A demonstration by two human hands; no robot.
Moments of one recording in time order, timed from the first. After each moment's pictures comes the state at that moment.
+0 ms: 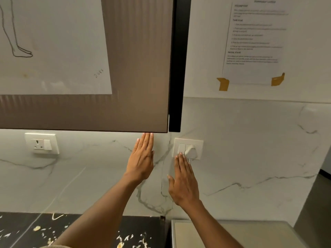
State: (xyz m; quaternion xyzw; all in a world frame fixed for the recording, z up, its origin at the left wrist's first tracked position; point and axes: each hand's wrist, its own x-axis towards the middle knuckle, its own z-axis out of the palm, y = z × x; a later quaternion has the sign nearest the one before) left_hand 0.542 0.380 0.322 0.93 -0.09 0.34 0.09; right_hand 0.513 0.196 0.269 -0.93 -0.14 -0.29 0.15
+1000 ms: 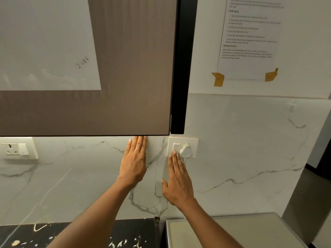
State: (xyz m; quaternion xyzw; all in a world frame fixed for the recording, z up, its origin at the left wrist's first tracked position) left_hand 0.573 0.384 0.302 0.92 -0.07 0.37 0.04; right_hand 0.534 0.200 0.262 -0.96 -0.12 -0.24 0.12
